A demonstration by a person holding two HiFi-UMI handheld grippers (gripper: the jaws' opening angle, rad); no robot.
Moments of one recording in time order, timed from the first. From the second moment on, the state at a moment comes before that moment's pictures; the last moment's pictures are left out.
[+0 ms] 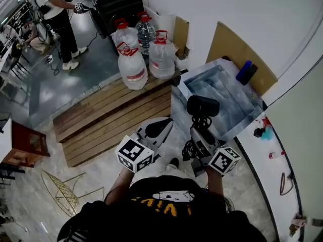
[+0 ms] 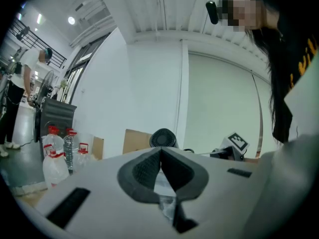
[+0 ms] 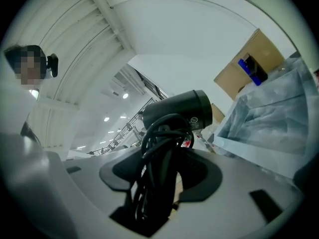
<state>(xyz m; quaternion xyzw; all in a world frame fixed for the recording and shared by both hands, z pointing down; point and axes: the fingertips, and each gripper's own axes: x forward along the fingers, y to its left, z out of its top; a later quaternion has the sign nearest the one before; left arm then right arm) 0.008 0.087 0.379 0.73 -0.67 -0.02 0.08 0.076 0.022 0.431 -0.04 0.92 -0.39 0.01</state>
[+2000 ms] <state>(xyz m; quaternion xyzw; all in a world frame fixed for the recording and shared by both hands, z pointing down) -0.124 -0.257 0.421 0.90 -0.41 0.03 0.12 -0.061 -0.302 0.480 -0.31 0.85 -0.42 0.07</state>
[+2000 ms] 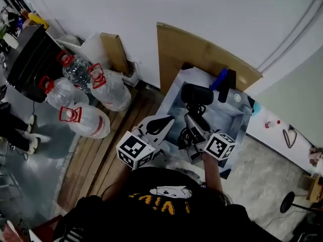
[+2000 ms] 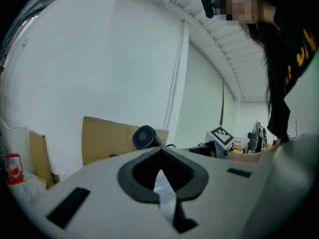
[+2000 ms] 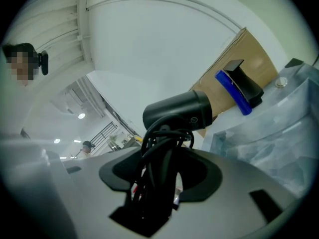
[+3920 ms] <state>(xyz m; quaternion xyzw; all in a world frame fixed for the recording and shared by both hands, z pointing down) -0.216 -0.348 0.436 0.90 -0.41 0.04 0.13 -0.060 -0.565 0.645 -0.62 0.60 -0.50 0.10</state>
